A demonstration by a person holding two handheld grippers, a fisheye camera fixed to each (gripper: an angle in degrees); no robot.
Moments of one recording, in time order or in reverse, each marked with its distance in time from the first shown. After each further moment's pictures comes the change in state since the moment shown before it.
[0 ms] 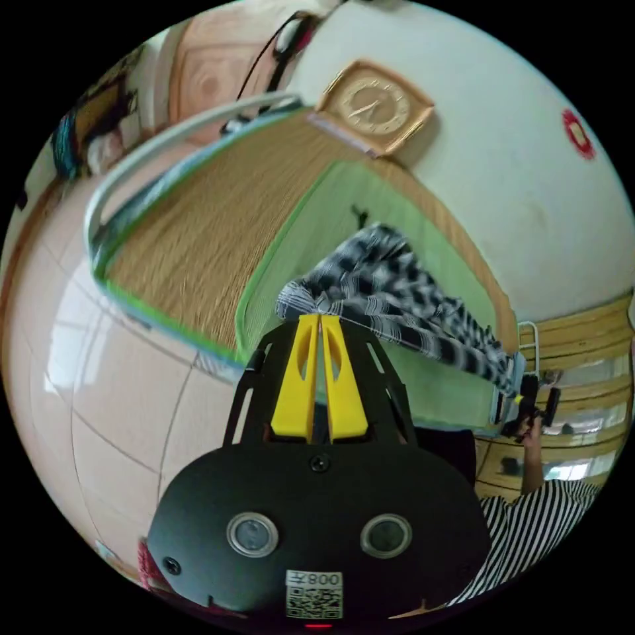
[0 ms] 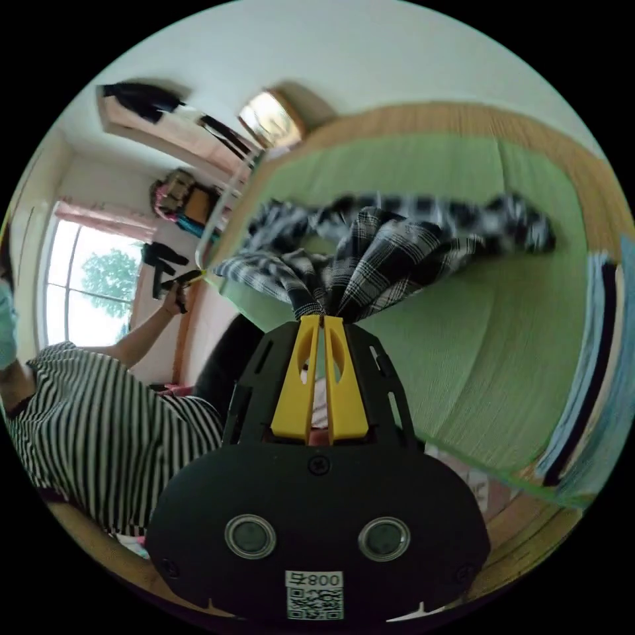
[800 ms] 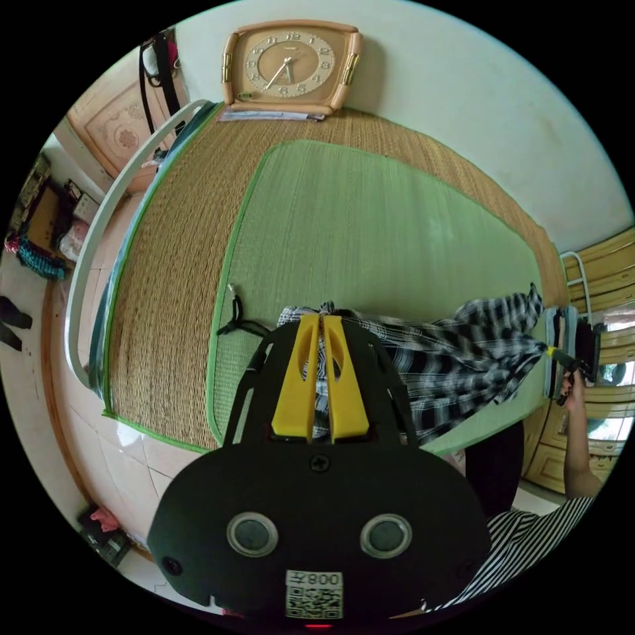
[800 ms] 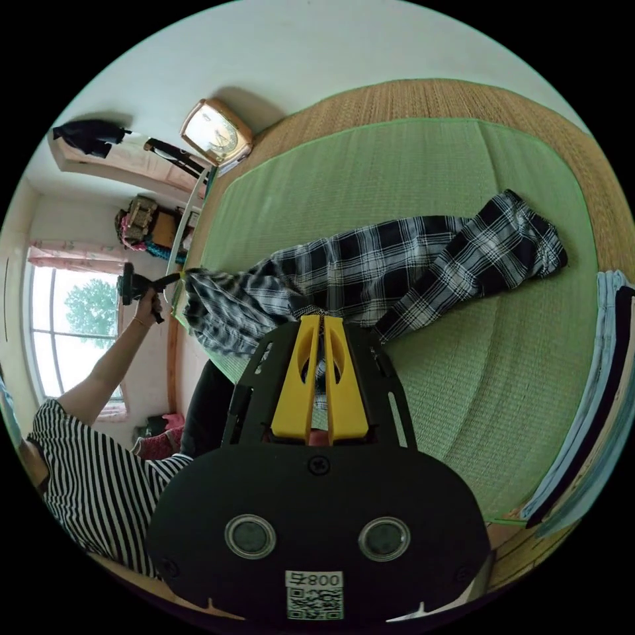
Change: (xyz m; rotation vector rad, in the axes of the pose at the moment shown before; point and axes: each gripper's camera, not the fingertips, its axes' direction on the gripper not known) left arm 0.155 -0.063 0.043 -0.009 -0.214 0.426; right arm 0.023 -0.085 -0.002 0.111 0.030 0.062
